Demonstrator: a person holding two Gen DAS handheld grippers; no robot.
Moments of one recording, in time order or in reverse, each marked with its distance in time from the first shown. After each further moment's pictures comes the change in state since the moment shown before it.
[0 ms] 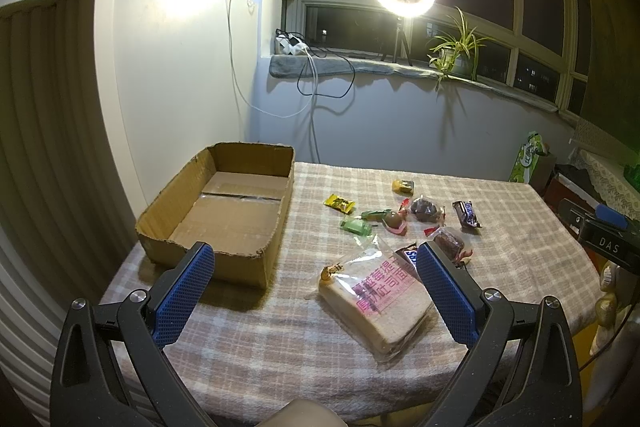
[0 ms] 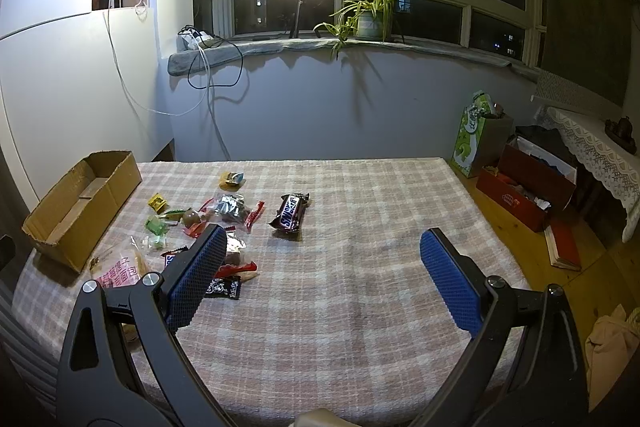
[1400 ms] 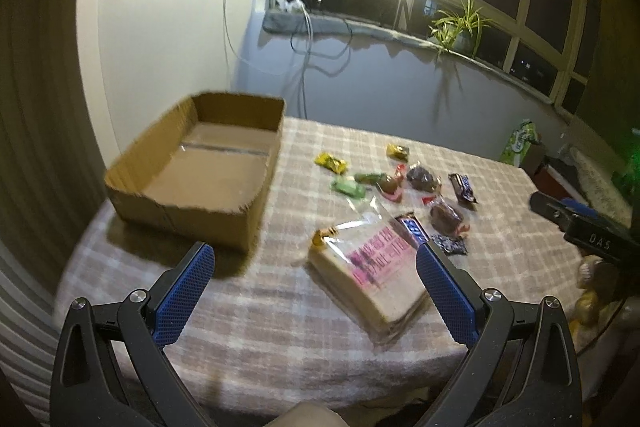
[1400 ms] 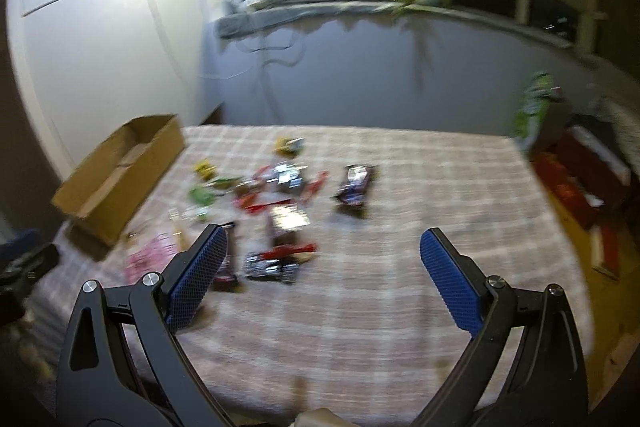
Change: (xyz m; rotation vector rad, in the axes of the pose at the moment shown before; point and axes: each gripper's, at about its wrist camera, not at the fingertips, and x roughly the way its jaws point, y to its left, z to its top) left arm 0.032 0.016 -0.022 -0.091 0.152 -0.095; right arm 0.042 0.033 -0.003 -0.058 0.161 0.268
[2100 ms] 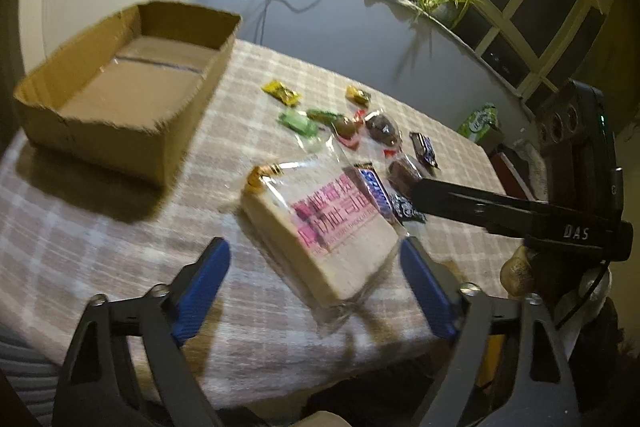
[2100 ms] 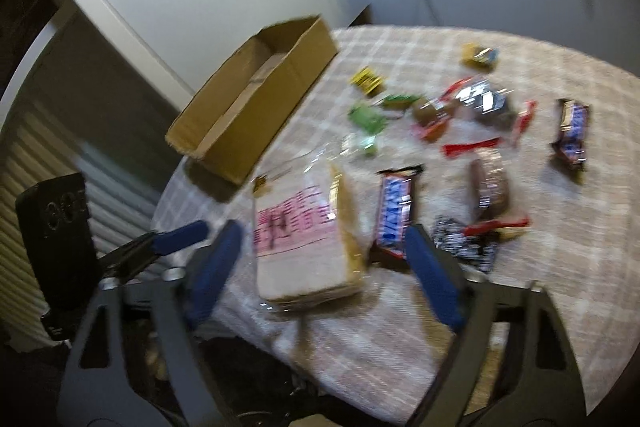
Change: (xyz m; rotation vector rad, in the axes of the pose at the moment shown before) left arm 0.048 0.001 -0.014 -0.129 0.220 -0.231; right arm 0.084 0.061 0.005 -0.039 0.395 0.542
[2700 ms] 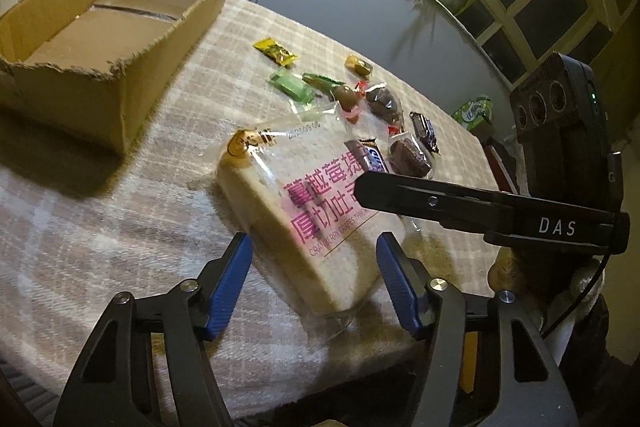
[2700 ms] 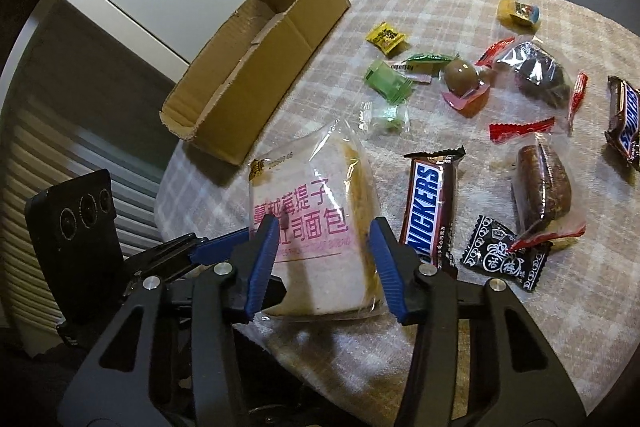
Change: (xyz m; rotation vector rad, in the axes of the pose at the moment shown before) left arm 0.036 0.010 -0.001 -0.066 0.098 -0.073; right arm 0.042 -0.009 0.011 0.019 0.127 0.033
